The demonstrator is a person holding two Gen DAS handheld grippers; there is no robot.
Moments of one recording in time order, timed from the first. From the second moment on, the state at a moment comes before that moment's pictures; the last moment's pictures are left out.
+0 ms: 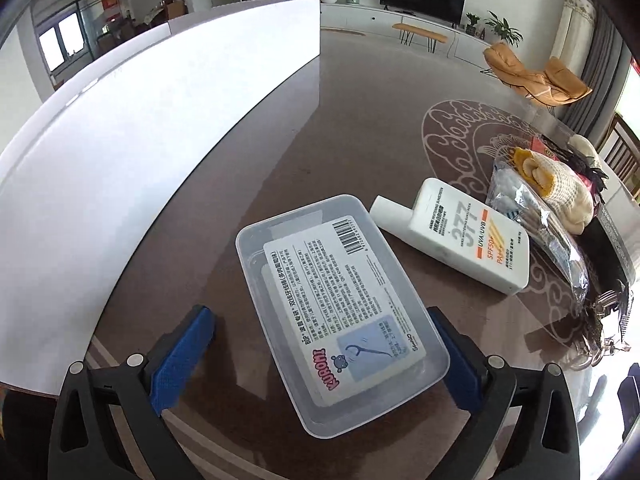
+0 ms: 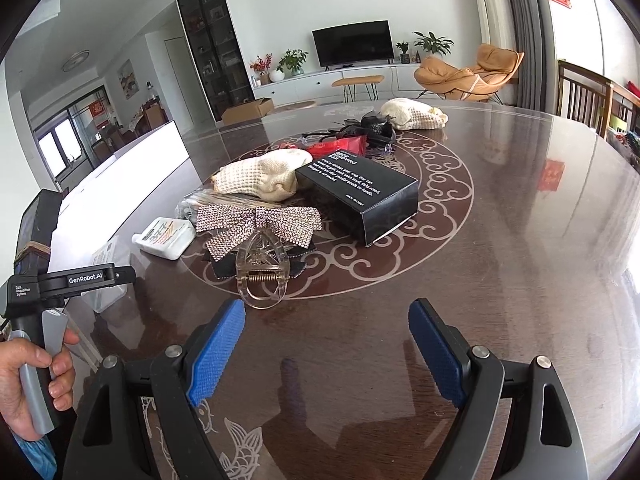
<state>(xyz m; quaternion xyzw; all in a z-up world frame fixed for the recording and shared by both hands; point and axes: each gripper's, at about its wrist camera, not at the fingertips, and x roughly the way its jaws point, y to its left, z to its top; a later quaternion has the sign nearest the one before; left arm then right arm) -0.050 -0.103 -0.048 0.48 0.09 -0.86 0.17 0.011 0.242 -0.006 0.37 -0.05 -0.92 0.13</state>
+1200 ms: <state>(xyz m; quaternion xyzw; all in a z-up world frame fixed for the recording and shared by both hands) 0.009 -0.087 -0.024 0.44 0.05 -0.89 0.00 0.016 0.205 0.002 0.39 -0.02 -0.90 0.18</state>
